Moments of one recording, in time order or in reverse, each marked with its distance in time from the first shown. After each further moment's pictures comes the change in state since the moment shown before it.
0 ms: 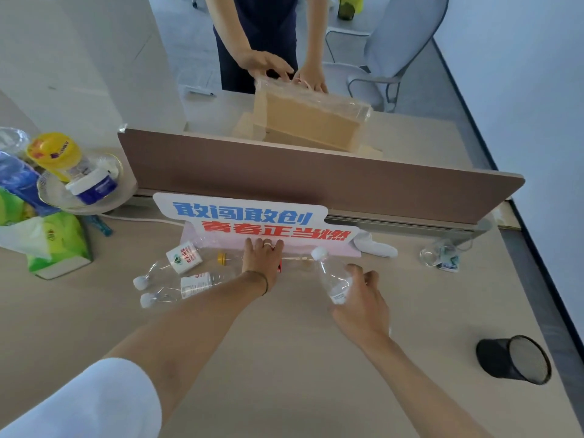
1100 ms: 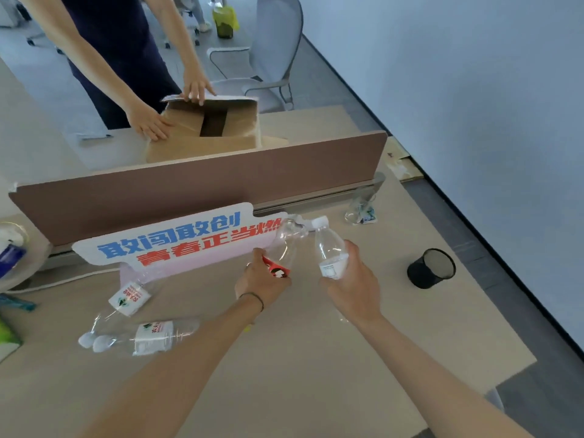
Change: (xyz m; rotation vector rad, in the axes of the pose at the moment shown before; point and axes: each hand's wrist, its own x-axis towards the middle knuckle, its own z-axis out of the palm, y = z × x) left_hand -0.078 0.085 -0.048 -0.880 -0.023 -0.007; right_hand -0.078 0.034 -0.056 0.348 0.318 0.216
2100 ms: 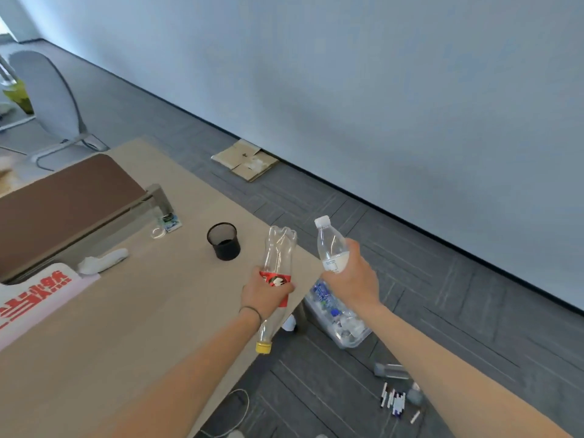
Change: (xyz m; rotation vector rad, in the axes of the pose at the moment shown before) left_hand -0.271 0.272 0.321 -0.121 -0.374 0.259; right_hand -0.144 0.385 -0.312 0.155 0.376 0.307
